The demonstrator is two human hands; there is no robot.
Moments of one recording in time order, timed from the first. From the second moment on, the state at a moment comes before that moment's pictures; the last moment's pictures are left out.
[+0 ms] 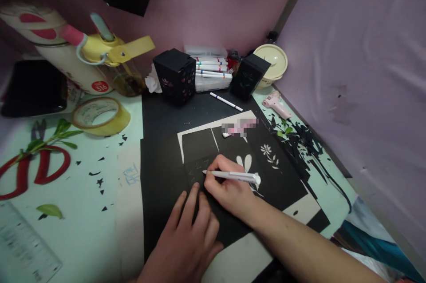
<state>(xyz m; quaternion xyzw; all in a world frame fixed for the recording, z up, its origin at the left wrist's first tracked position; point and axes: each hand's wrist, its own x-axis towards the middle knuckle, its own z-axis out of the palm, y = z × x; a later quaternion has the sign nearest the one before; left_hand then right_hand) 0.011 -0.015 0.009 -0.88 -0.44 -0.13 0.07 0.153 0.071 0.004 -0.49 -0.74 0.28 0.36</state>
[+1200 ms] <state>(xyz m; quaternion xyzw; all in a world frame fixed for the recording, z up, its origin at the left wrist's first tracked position) 0.011 -0.014 0.011 -0.88 -0.45 -0.12 0.06 0.152 0.068 0.000 -0.47 -0.74 0.29 0.37</state>
